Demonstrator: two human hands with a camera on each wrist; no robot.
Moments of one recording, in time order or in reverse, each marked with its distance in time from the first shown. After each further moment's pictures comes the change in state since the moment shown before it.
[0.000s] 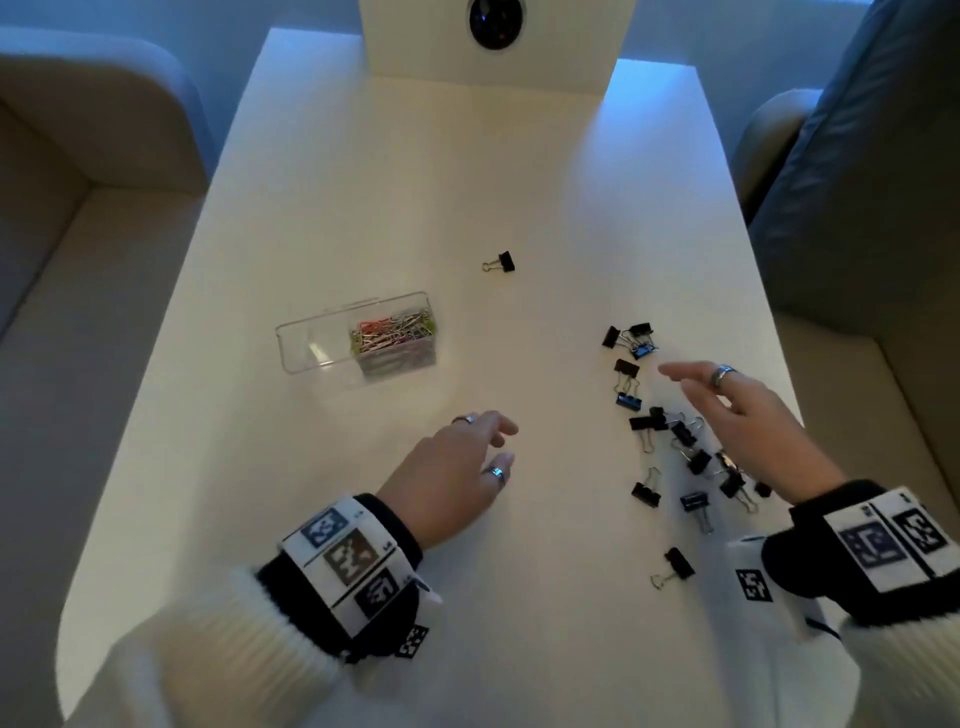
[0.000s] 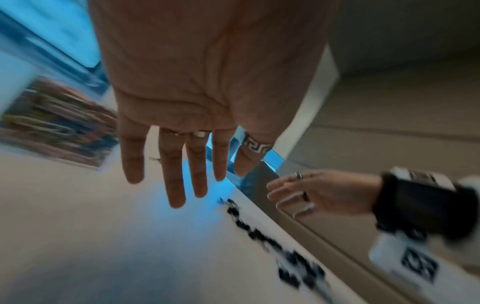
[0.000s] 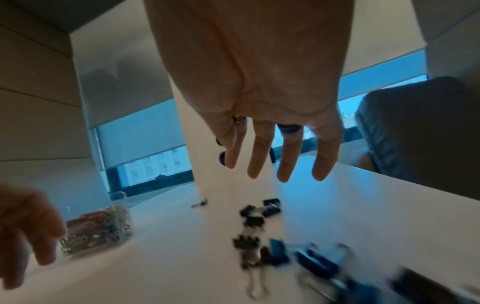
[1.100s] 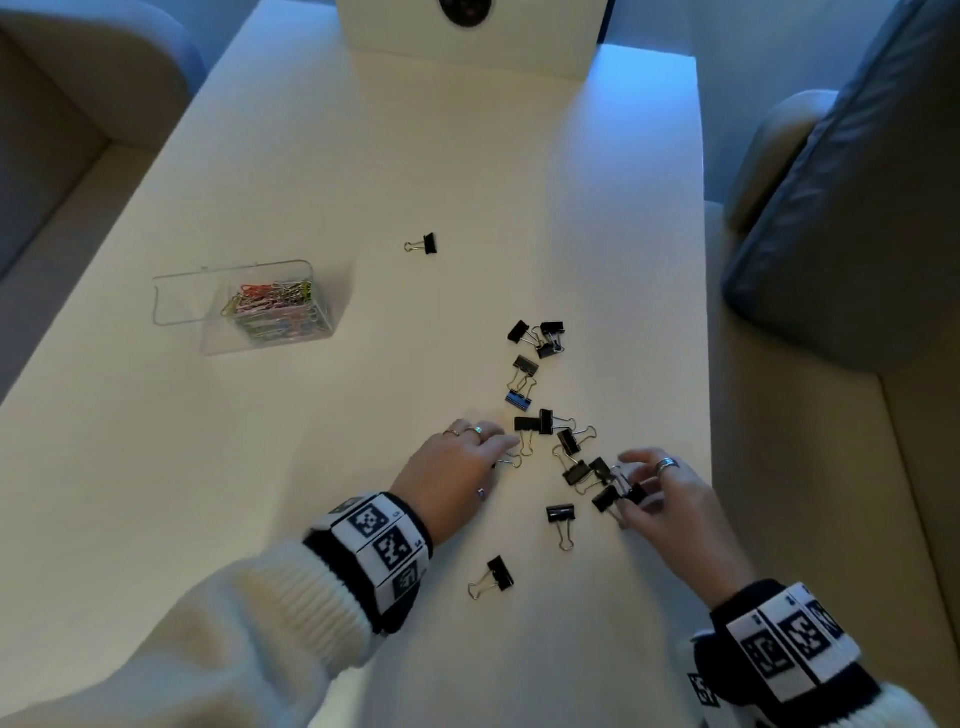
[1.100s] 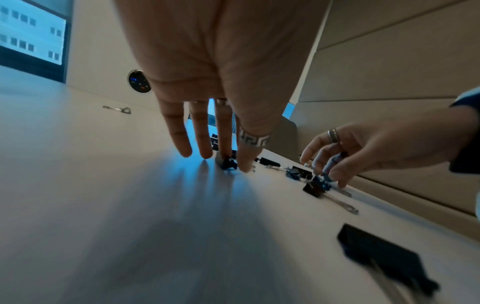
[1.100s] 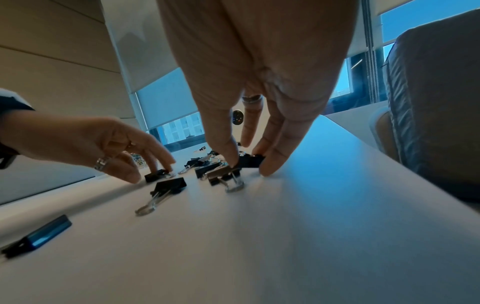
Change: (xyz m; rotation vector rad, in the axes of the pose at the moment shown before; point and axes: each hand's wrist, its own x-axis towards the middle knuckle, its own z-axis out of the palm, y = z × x) left_hand 0.069 0.074 0.117 0.327 0.137 0.128; right_hand -0.013 0.138 -0.026 -0.023 -0.110 -0.027
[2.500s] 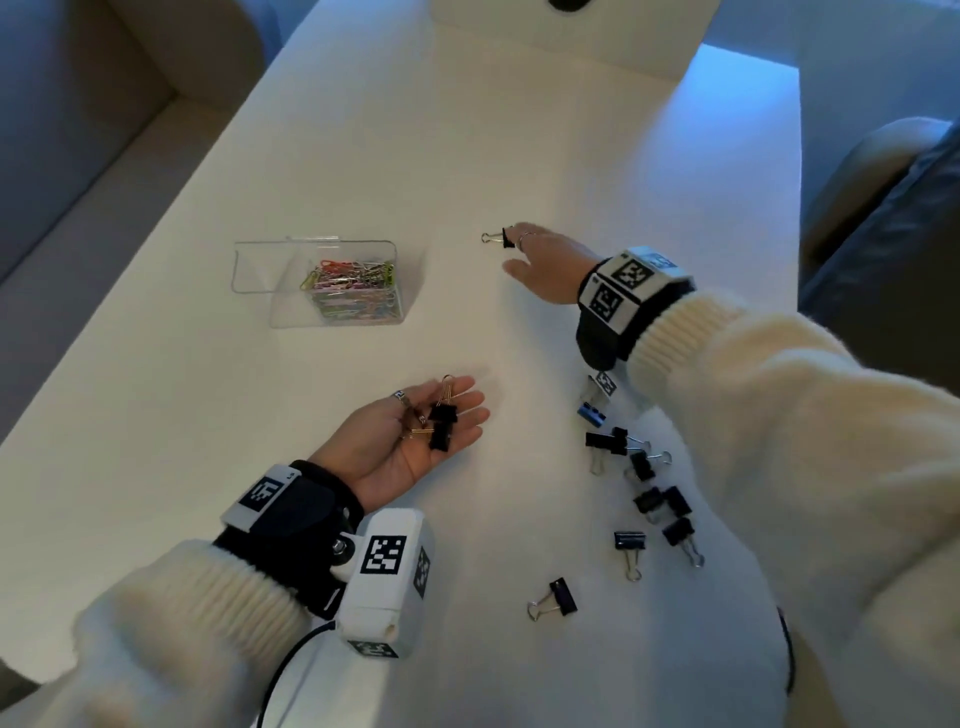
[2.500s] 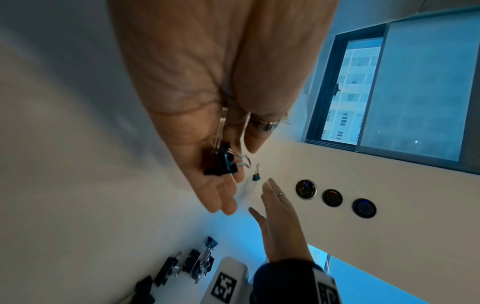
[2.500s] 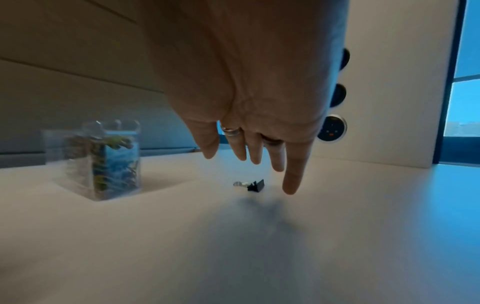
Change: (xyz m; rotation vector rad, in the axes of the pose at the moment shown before) left_hand -0.029 -0.073 -0.050 -2.112 0.217 -0.706; right_hand 0.207 -0.208 0.049 -0.663 -0.297 -0.426
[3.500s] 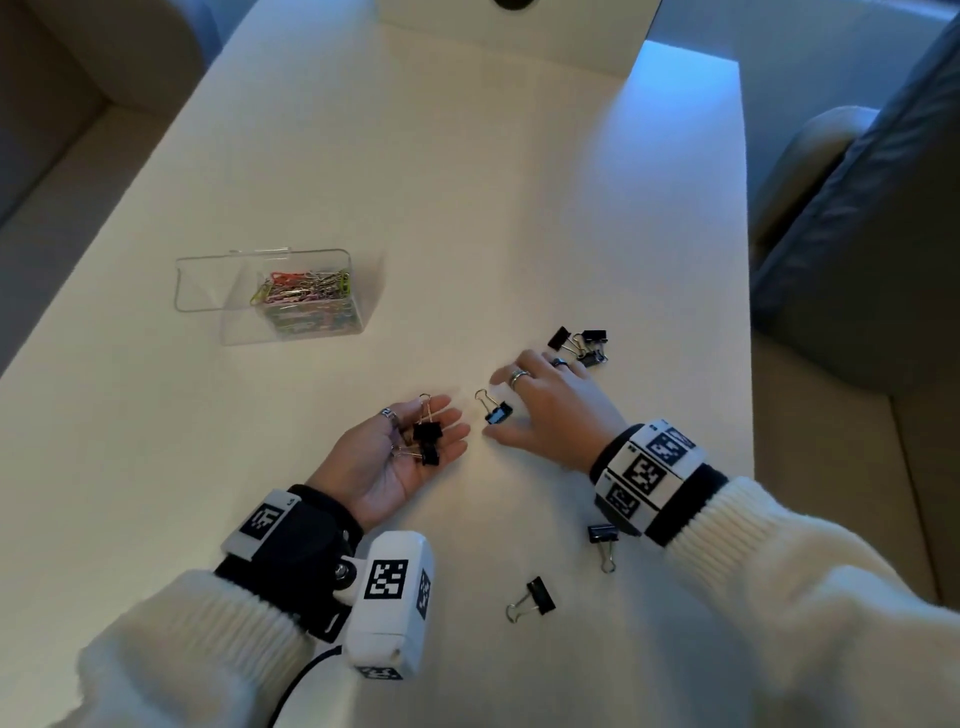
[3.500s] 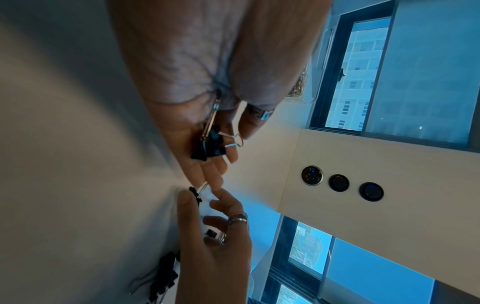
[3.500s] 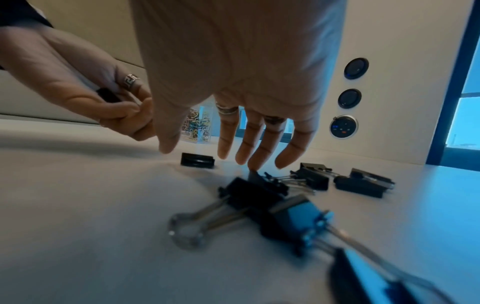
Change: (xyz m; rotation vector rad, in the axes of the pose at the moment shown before) left_hand 0.019 -0.016 0.000 -0.027 0.049 -0.043; right_hand -0.113 0.006 0.083 -0.030 0.139 -0.030
